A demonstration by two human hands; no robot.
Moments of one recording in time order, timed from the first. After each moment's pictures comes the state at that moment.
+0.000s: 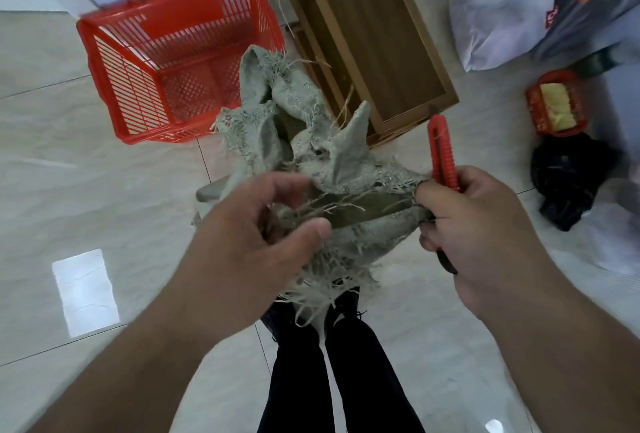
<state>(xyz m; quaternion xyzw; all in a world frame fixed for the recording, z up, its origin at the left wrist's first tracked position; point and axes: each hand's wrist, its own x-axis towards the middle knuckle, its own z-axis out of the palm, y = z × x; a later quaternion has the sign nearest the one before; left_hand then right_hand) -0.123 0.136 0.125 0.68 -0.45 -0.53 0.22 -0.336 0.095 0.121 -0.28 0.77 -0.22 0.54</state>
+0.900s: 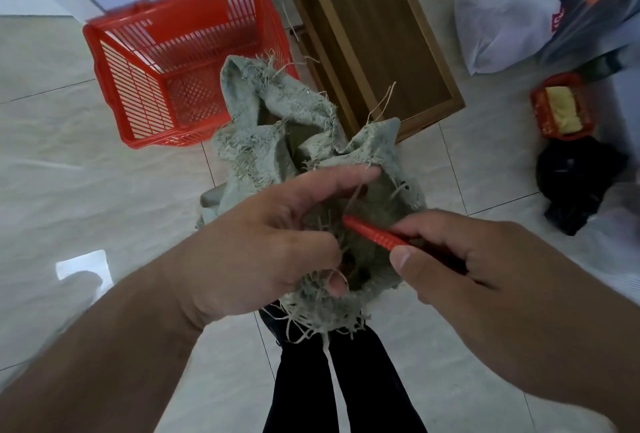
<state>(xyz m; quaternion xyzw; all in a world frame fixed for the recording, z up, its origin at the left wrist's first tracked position) -0.112 0.100 0.127 0.44 -0.37 -0.79 0.19 -0.324 0.096 0.199 -0.58 0.61 0.09 0.54</state>
